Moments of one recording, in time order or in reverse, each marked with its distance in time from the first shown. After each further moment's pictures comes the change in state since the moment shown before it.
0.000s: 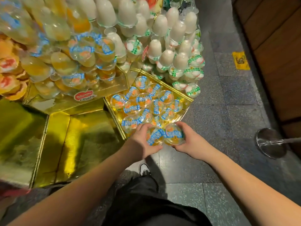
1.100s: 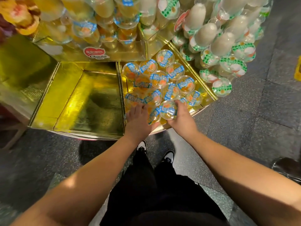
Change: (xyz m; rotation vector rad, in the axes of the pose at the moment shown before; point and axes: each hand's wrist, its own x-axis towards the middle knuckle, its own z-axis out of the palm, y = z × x) left_hand 0.062 -0.050 0.073 0.480 0.532 -0.243; right_hand 0.122 0.040 0.029 -0.195 -0.001 -0.255
